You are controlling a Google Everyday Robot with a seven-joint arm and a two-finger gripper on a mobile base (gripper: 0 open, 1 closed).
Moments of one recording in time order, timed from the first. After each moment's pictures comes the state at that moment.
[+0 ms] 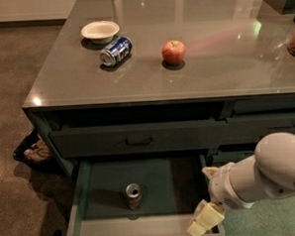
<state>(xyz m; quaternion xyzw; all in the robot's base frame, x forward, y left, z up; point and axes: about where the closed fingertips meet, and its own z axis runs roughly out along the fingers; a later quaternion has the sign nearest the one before) 0.358 -0.124 0.686 -0.49 0.83 0.19 0.20</state>
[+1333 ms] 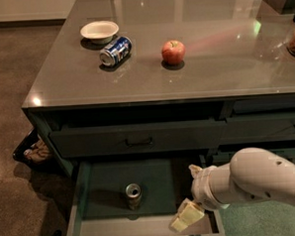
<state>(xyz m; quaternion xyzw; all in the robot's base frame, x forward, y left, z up) 0.387 -0.092 0.644 -0.50 0.82 0.16 0.25</state>
